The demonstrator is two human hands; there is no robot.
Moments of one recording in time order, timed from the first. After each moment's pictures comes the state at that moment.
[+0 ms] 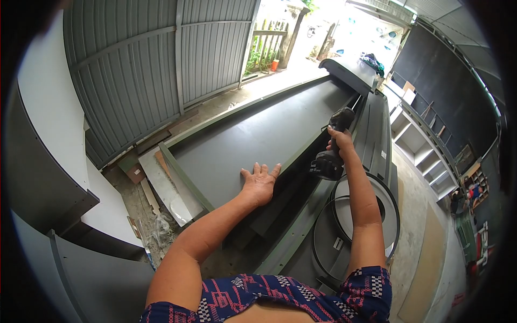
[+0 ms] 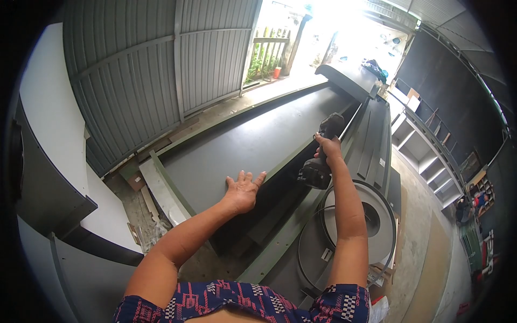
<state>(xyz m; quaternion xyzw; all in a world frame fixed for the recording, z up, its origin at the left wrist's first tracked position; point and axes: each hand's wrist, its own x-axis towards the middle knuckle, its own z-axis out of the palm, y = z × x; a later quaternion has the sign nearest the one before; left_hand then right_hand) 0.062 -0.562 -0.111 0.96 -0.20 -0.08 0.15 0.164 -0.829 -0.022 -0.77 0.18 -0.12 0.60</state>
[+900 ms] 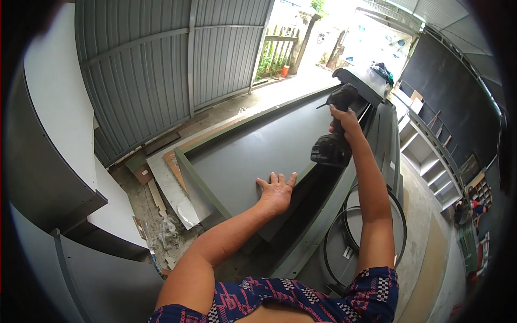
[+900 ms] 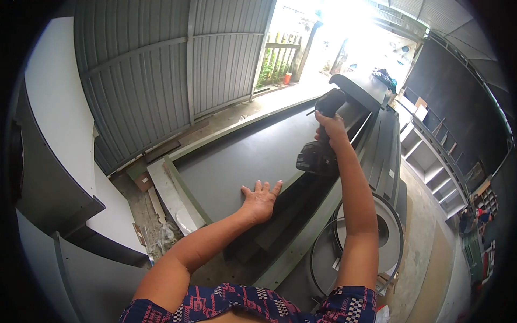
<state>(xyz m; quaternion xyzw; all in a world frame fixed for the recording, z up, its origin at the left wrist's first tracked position) 0.061 -0.561 -0.112 0.97 -0.21 -0.07 0.14 0.200 -0.753 0.045 -0.77 0.06 -0.10 0.62</state>
